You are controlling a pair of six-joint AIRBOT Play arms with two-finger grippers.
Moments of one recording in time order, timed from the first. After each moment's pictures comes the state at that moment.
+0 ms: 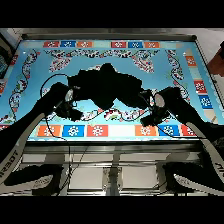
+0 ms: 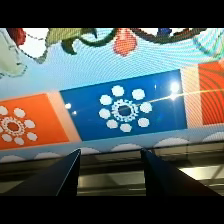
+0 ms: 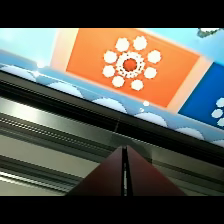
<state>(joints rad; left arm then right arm) -0.41 -1.34 1.10 1.73 -1.42 -1.70 0.45 -1.21 1.02 -1.60 1.49 1.63</state>
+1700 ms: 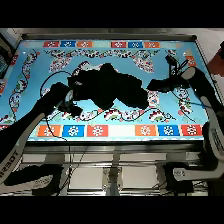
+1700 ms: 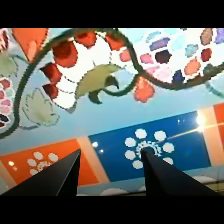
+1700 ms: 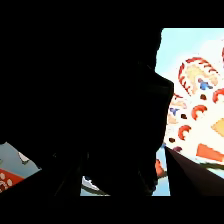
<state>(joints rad) -0.41 -1.34 1.10 1.82 -1.27 -1.62 -0.06 -1.53 1.33 -1.04 1.08 1.30</state>
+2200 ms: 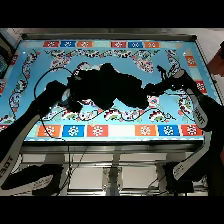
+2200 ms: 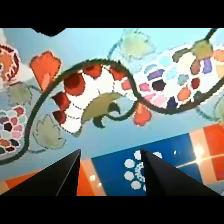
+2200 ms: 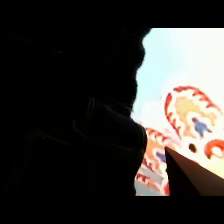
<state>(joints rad) -0.41 -1.27 1.11 1.80 -1.19 -1.61 -0.09 -1.88 1.49 -0.88 1.15 1.11</state>
